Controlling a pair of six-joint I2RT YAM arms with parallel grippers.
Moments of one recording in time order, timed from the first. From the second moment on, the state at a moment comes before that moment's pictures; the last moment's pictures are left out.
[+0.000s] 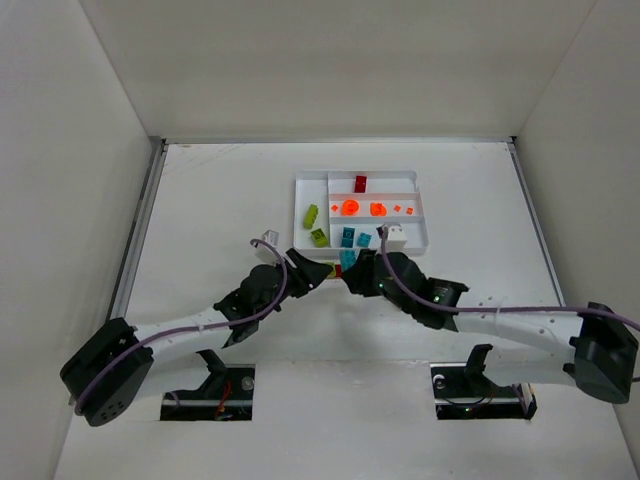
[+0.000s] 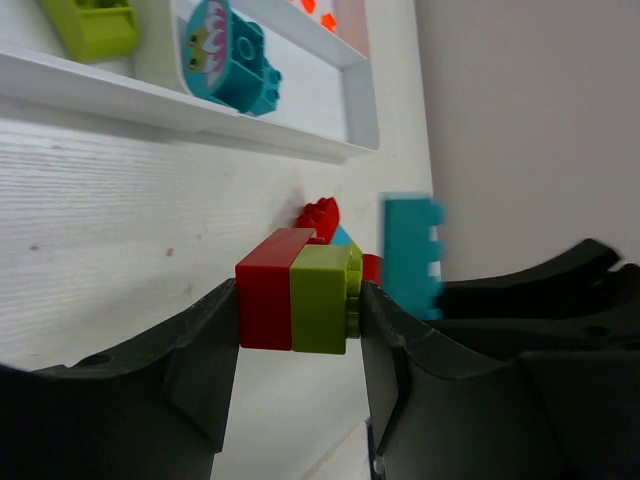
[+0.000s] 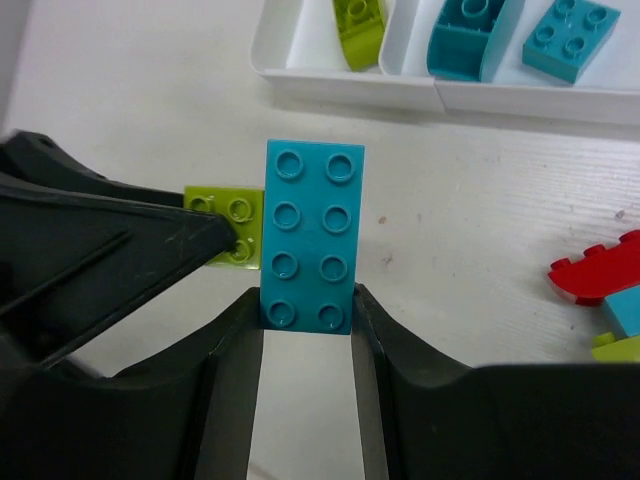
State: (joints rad) left arm -0.83 1.09 0.28 0.55 -0.14 -1.11; right arm 1.04 1.18 0.67 -0.02 0.40 0.77
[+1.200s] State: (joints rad) left arm -0.77 1.01 0.36 0.33 -0.08 -0.94; right arm 0.59 1.56 0.85 -0.02 0.37 0.67
